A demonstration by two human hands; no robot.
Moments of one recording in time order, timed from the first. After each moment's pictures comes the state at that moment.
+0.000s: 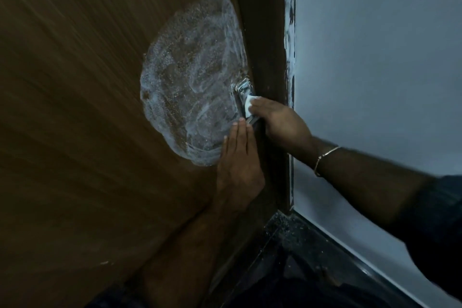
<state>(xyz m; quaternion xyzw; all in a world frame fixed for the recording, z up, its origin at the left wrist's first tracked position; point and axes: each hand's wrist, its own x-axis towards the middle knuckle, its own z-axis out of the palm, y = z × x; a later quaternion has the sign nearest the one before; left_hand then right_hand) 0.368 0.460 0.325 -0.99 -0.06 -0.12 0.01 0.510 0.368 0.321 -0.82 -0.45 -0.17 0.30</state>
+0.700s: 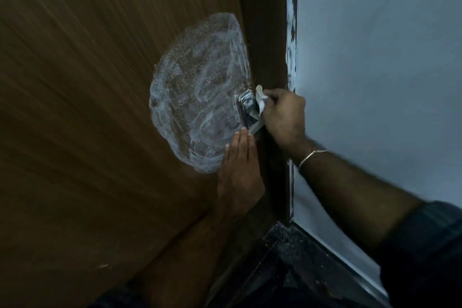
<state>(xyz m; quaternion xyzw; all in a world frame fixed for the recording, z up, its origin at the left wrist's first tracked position) 0.368 0.457 0.338 -0.99 -0.07 -0.08 -0.03 0.496 0.384 0.382 -0.83 -0.13 -0.12 0.53</state>
